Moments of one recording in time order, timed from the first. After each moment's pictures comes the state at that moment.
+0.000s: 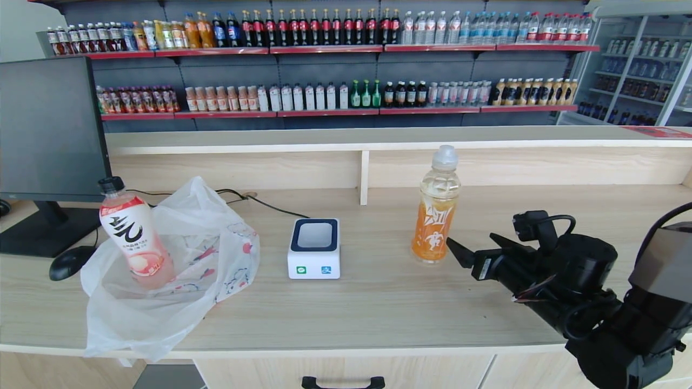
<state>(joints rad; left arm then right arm) 0.00 0.00 0.00 -0.01 0.00 -0.03 0.27 2.08 -0.44 -1.57 -0.02 0.08</state>
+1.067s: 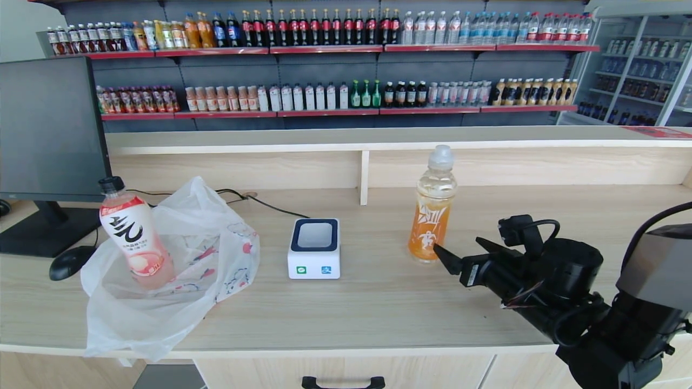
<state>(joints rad) 0.00 0.00 0.00 -0.01 0.00 -0.03 0.33 2.10 -0.44 -1.57 -0.02 0.08</state>
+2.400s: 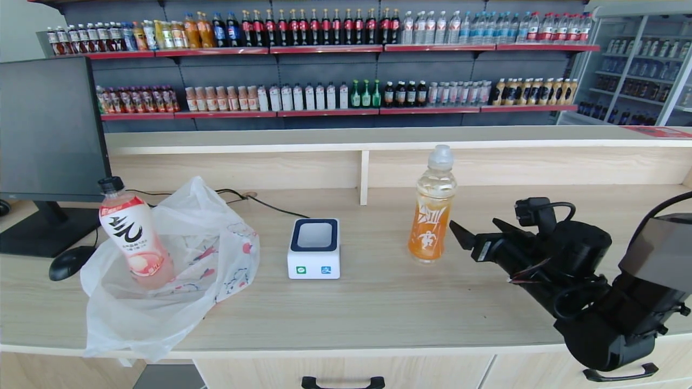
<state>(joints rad) 0.00 0.00 0.00 -0.01 0.00 -0.03 0.23 2.12 -0.55 -1.57 -0.02 0.09</state>
